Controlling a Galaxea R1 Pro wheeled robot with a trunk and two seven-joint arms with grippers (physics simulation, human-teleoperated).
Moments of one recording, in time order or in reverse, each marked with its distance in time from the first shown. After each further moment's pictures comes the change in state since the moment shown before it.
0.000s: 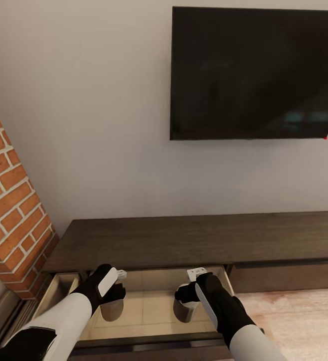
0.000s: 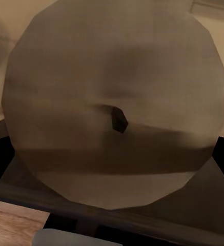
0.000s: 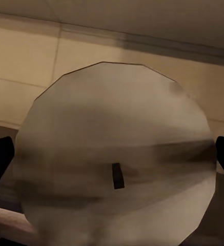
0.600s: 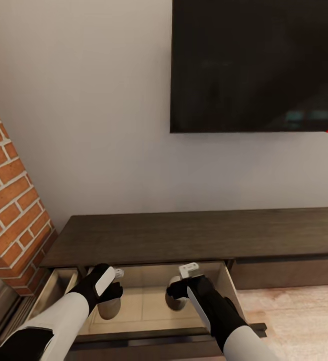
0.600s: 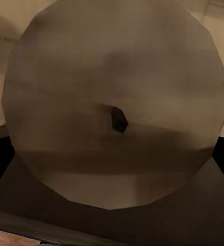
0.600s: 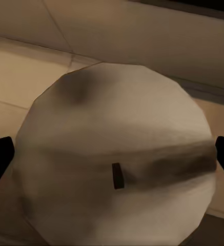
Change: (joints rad) left arm 0.000 0.018 0.003 -0.008 0.001 -0.006 -0.003; right arm 0.000 0.028 0.077 0.011 0.000 -0.151 -0.026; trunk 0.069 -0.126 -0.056
